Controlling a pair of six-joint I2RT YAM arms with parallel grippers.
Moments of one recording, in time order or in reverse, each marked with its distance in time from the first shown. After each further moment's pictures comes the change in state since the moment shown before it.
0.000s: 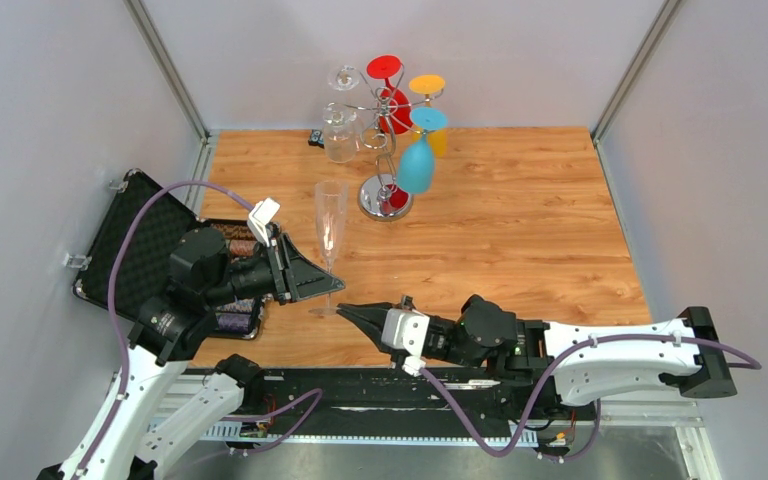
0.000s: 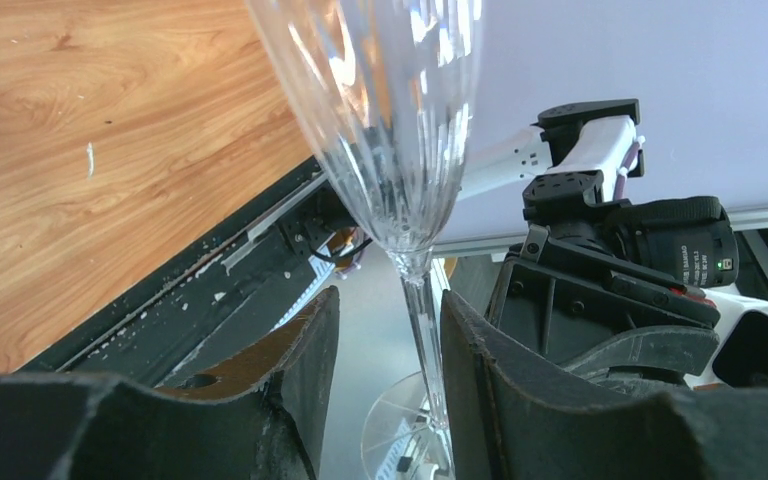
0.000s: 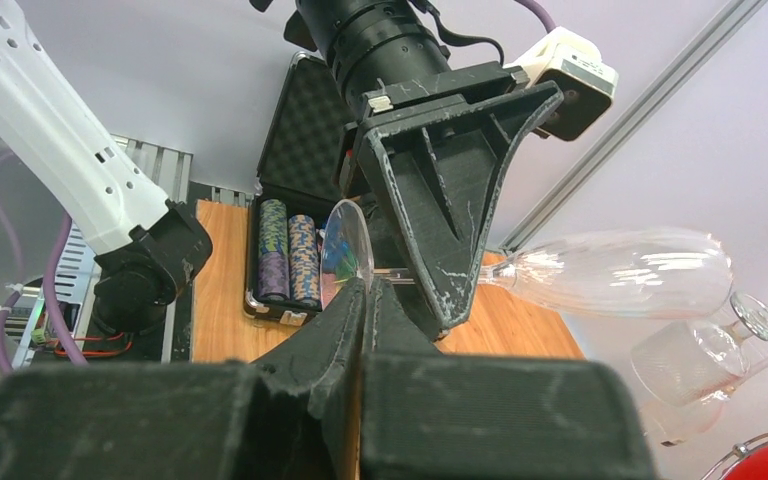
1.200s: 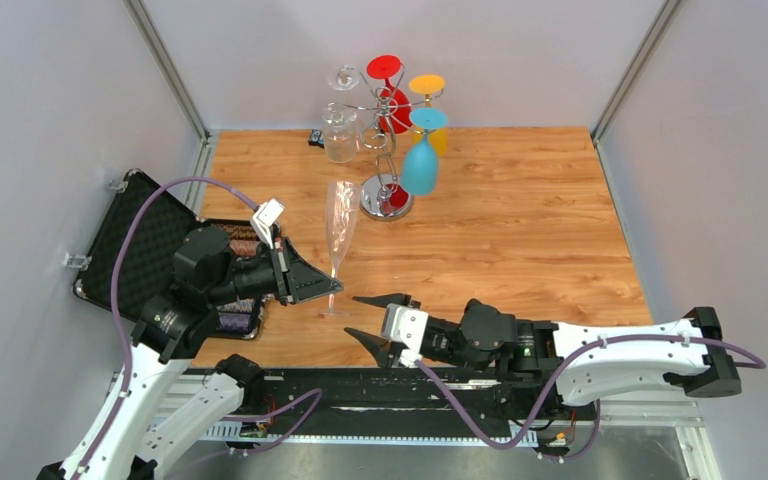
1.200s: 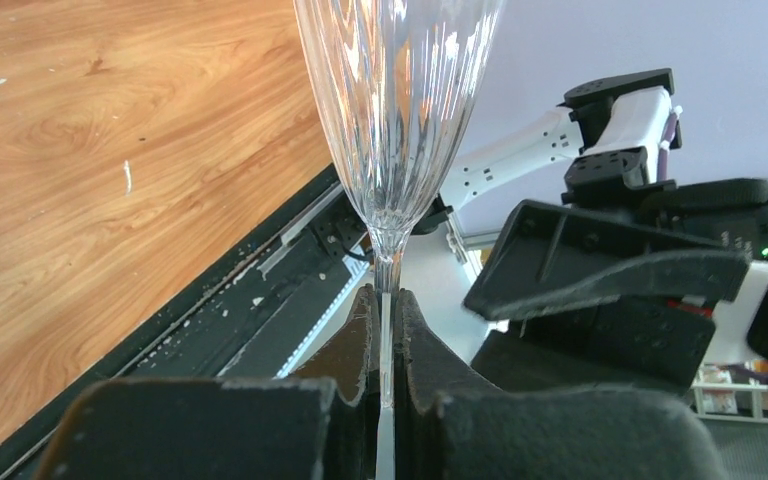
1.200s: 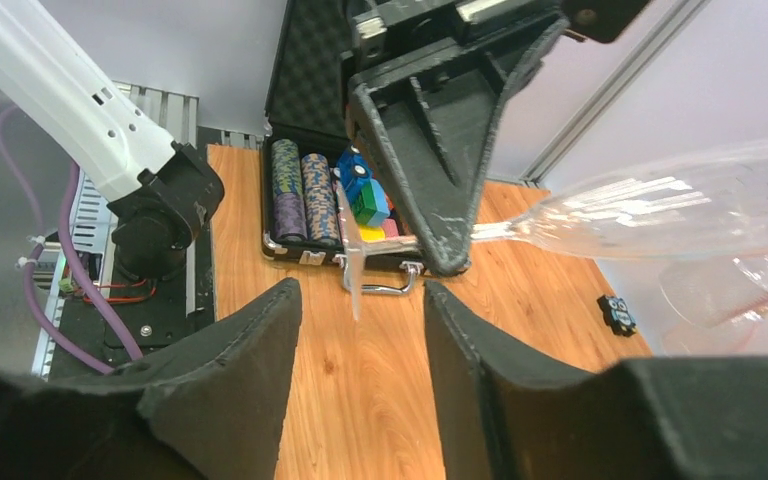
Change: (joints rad) left arm 0.000 0.005 -0.013 0.004 0.007 0.102; right arm 0.025 -0.012 0.010 -0.148 0.093 0.075
